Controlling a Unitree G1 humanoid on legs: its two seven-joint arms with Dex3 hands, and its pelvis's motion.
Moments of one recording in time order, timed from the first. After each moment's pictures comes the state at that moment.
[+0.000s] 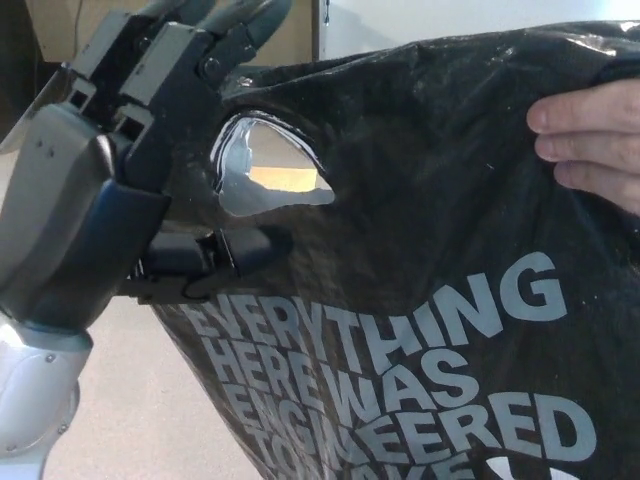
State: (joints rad) left_arm -0.32 0.41 0.04 -0.54 0.46 -0.26 -0.05; right_arm 0.02 -0.37 0.06 1.07 -0.27 -0.65 -0.25
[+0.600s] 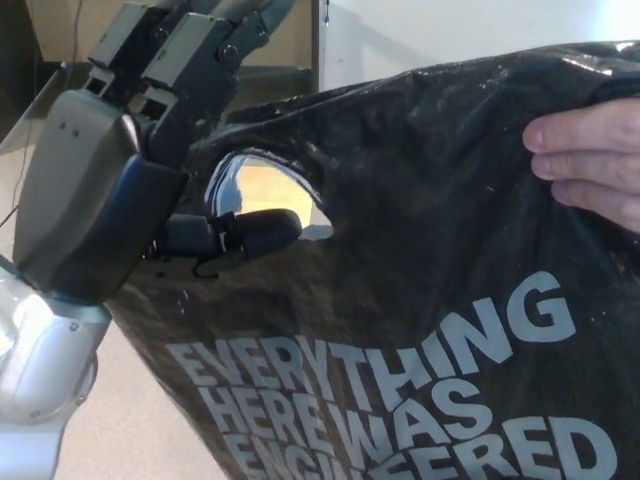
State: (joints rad) left_arm -0.39 0.40 0.02 -0.44 0.52 -0.24 -0.02; right_arm 0.02 -0.37 0.06 1.07 -0.27 -0.65 -0.26
